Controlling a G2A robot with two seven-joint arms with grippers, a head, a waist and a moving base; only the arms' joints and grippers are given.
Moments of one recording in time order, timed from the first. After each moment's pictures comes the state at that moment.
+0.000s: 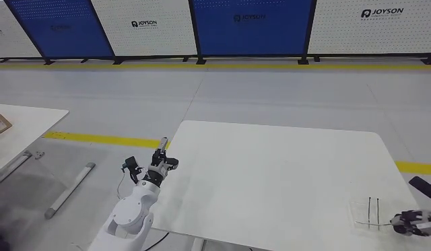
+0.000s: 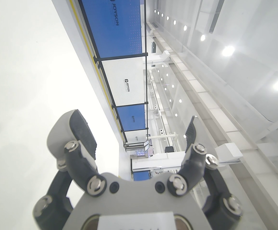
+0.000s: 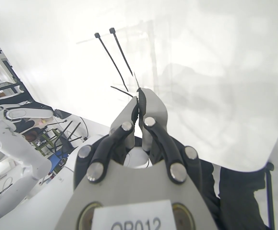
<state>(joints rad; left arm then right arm) 1.73 -1.15 -1.60 -1.80 -0.42 0.00 0.00 -1.20 -0.62 1.37 -1.38 -0.15 0.21 1.39</state>
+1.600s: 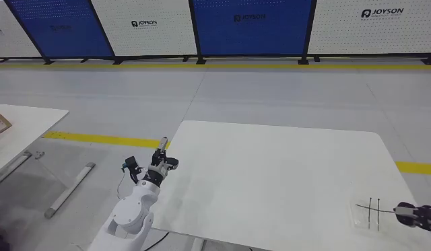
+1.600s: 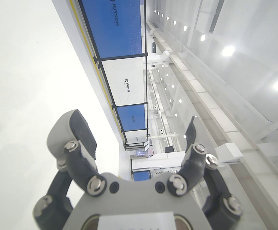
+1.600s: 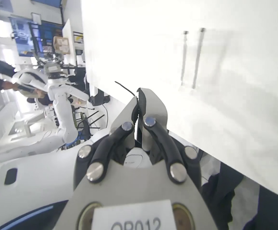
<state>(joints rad) 1.73 -1.15 -1.60 -1.80 -0.42 0.00 0.00 -1.46 -0.60 1.71 -1.54 0.27 -0.03 1.32</state>
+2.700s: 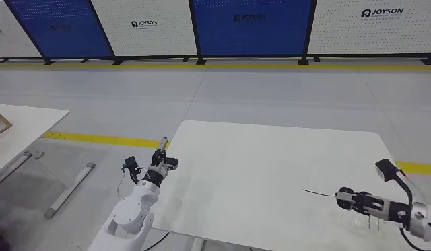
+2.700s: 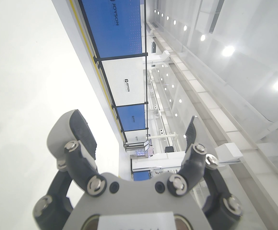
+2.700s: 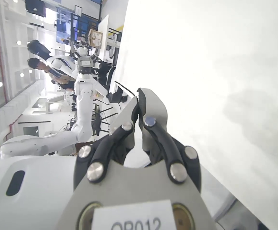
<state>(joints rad) 1.73 -1.15 -1.60 -1.80 -0.42 0.00 0.00 -1.42 -0.67 1.38 -1.72 0.36 -0.04 1.00</state>
